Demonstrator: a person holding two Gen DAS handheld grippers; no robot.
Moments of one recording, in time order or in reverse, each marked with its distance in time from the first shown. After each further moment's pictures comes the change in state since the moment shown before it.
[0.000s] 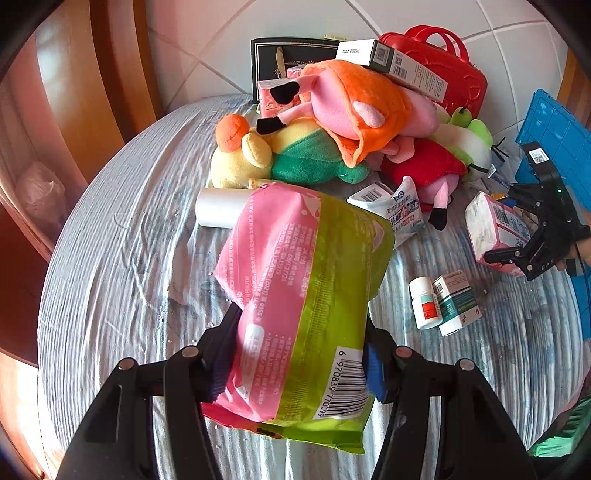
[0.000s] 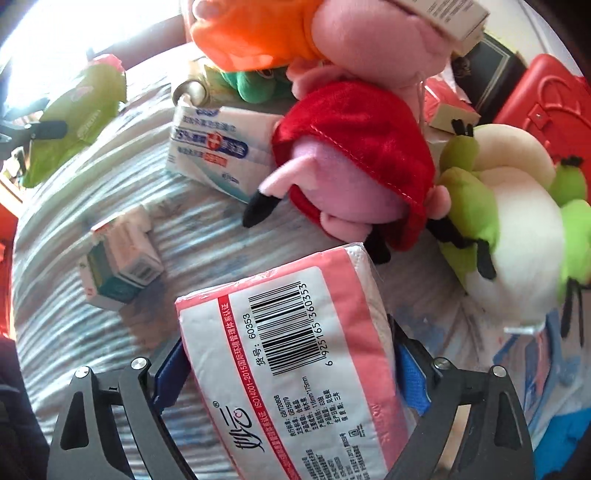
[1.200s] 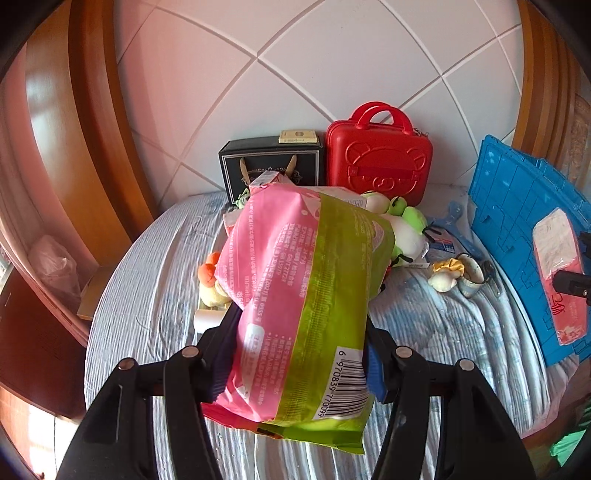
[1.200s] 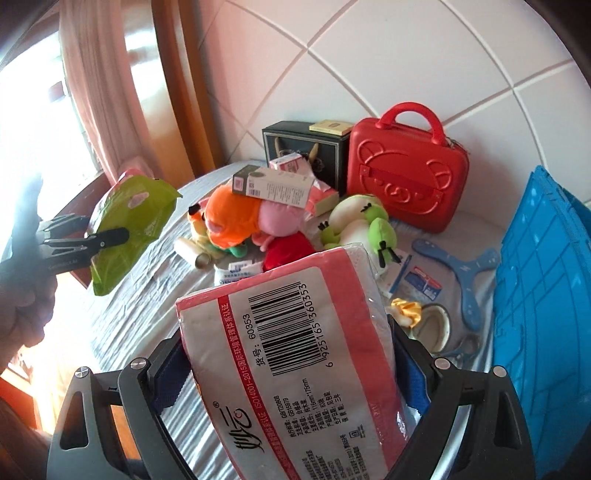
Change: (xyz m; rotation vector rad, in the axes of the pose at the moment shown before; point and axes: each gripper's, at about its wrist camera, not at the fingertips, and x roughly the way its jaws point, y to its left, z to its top) left arm -0.145 -0.084 0.083 0.101 -0.212 0.011; right arm -0.284 0.049 -0.027 0.502 -0.369 -0.163
